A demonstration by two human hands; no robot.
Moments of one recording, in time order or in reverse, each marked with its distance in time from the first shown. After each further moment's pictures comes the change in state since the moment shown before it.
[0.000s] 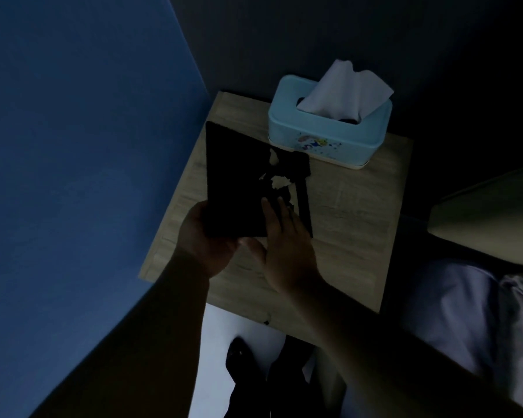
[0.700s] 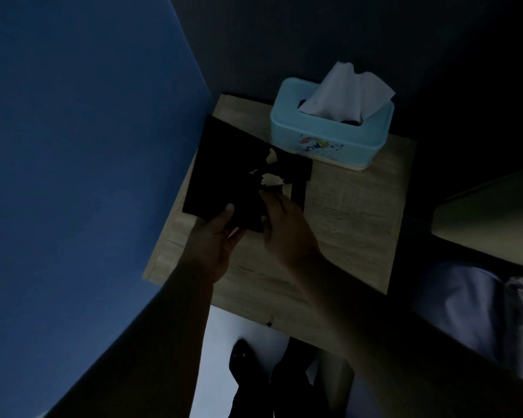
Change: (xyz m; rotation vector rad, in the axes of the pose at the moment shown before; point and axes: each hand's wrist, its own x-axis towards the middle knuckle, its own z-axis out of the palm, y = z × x) left_hand 0.000 -0.010 -0.007 0.264 0.098 0.253; right_hand 0.032 0.006 -0.003 0.145 -0.007 -0.042
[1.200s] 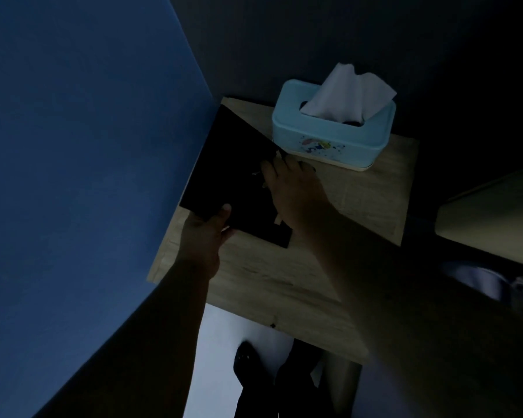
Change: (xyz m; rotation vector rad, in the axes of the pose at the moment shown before) left_hand 0.005 0.010 -0.007 0.264 0.101 0.116; right_hand 0.055 -0.007 -0.042 -0.694 -0.037 -0.225
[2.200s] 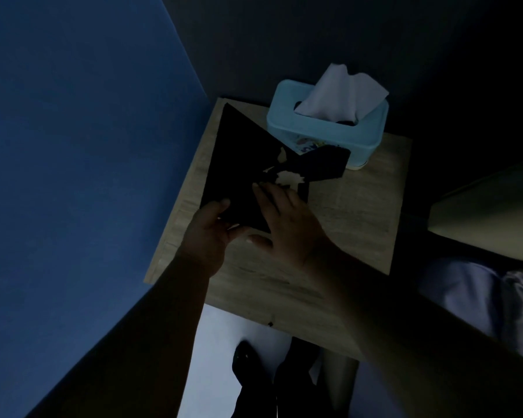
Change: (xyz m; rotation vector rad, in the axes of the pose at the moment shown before) left_hand -0.009 0.019 0.019 -0.073 -0.192 -0.029; right_hand -0.051 -0.016 0.021 0.311 0.084 -0.083
